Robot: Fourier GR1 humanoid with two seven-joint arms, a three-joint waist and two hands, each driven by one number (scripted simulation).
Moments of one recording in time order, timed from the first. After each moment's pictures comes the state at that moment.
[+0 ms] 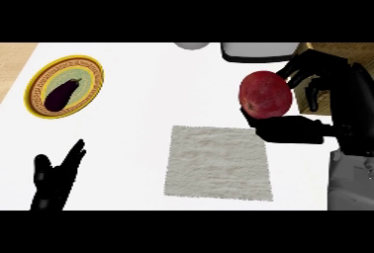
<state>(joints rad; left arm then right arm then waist) 0.15 0.22 0.01 -1.47 0.07 0.01 0.25 -0.52 -0.09 0.04 -2.01 0.70 0.21 0.78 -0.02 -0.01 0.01</state>
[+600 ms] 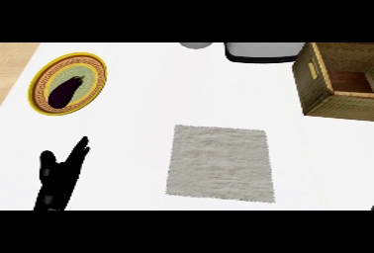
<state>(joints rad) 0.13 0.21 0.01 -1.47 0.05 0.01 0.26 -0.91 -0.37 -0.34 -1.91 0.54 0.34 0.96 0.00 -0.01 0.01</state>
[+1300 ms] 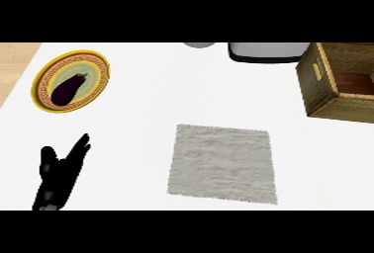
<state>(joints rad) 0.10 0.21 0.02 -1.46 0.05 -0.01 0.28 -1.02 -0.63 -0.44 -1.38 0.54 0.31 0.70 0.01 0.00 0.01</state>
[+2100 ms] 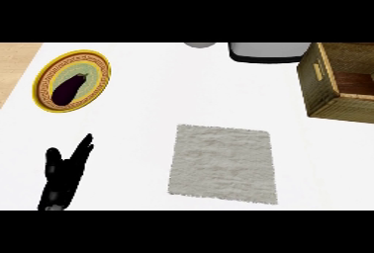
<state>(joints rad) 0.10 0.18 0.02 -1.45 0.02 -0.01 0.25 -0.98 -0.65 -0.56 -0.92 0.46 0.11 0.36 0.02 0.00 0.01</state>
